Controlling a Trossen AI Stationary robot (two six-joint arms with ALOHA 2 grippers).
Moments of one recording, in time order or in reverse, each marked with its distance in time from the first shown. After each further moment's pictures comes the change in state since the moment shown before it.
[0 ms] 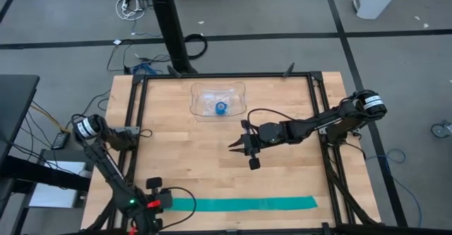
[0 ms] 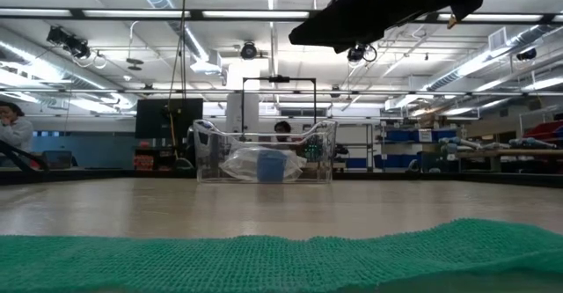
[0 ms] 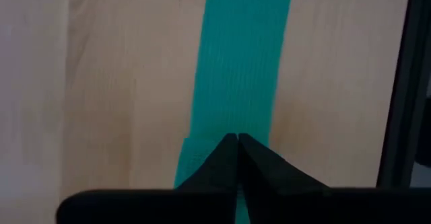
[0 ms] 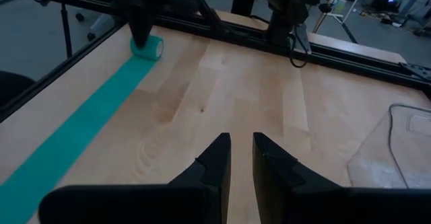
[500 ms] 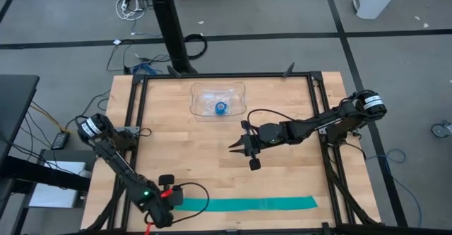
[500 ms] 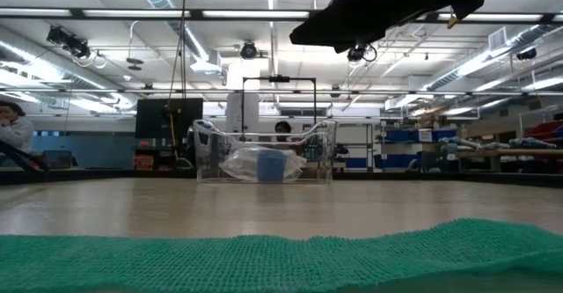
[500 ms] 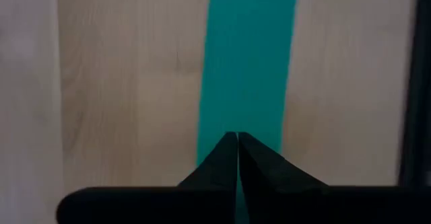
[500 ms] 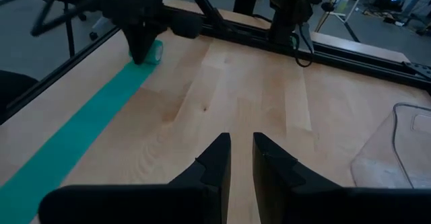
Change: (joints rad) left arm 0.144 0.008 -0.004 0.122 0.023 0.230; right arm 0.003 0.000 0.000 -0.005 0.000 0.003
